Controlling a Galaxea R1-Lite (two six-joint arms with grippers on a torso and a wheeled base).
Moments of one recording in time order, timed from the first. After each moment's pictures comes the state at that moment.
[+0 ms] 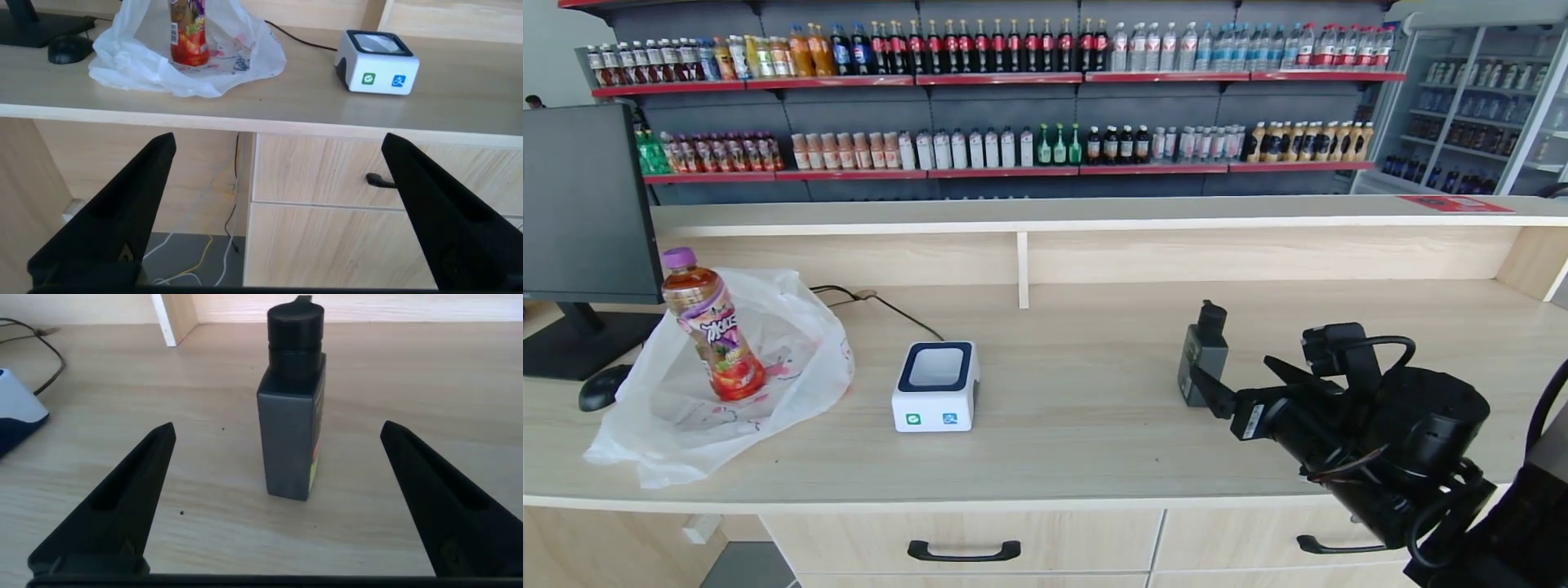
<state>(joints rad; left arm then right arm) 0.00 0.00 0.00 0.00 0.00 0.01 0.41 1.95 -0.33 -1.57 -0.19 0.07</state>
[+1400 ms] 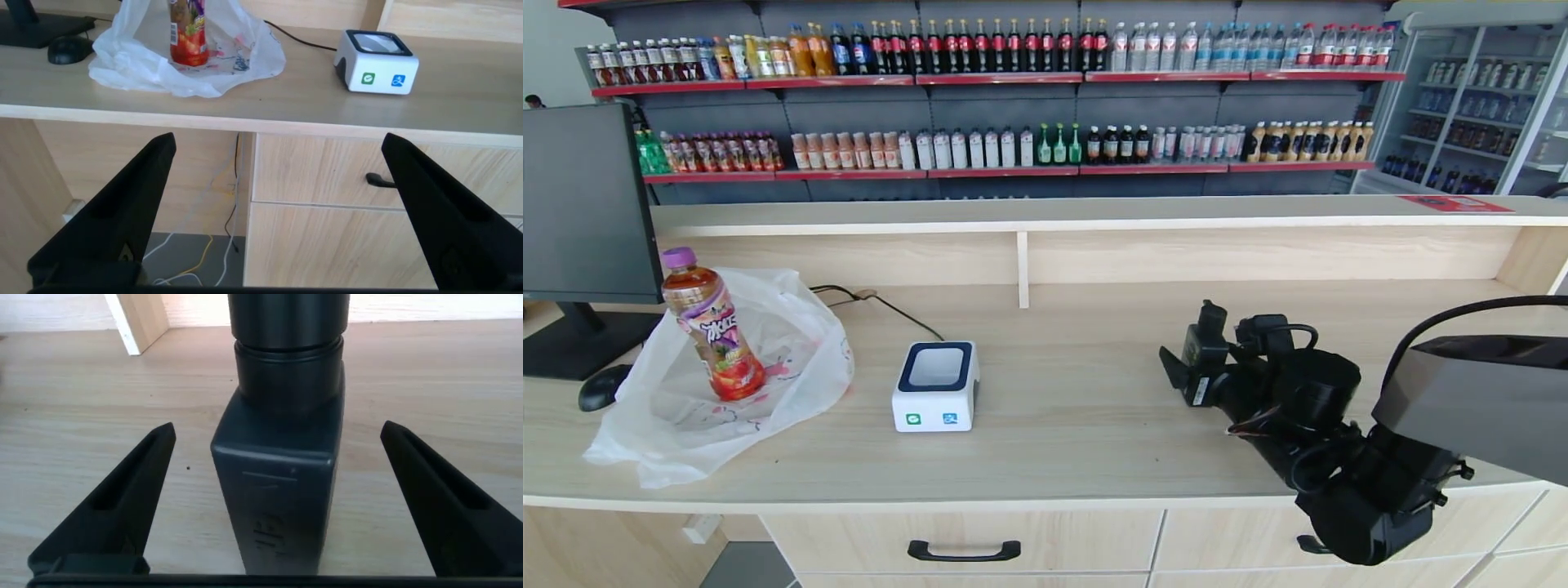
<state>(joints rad) 0.00 0.00 0.00 0.00 0.00 0.01 0.36 2.24 -0.65 -1.57 -0.19 0.07</state>
